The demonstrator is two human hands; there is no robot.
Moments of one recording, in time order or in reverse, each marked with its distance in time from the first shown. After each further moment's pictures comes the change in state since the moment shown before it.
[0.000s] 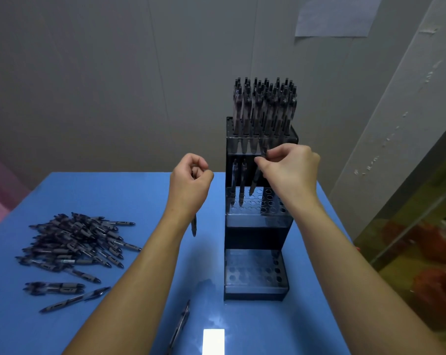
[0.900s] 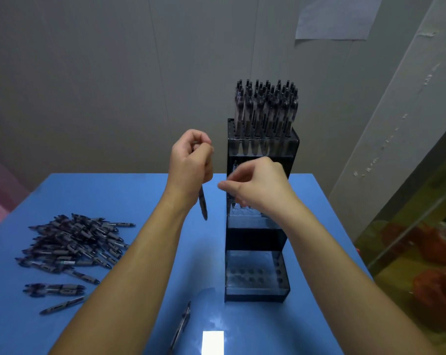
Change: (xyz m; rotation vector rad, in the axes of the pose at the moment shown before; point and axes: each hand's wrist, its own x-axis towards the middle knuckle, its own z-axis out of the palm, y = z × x) left_hand 0.012 0.044 -0.001 -0.364 -0.095 0.079; right_hand -0.027 -0.023 0.014 -0.129 -0.503 -0.017
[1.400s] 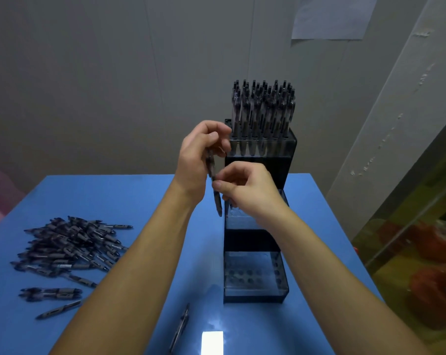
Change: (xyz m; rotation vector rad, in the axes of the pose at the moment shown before) left_hand 0.007 0.004 0.012 -0.073 -0.184 0.114; right_hand 0.003 0.009 0.020 0.413 -0.027 -0.081
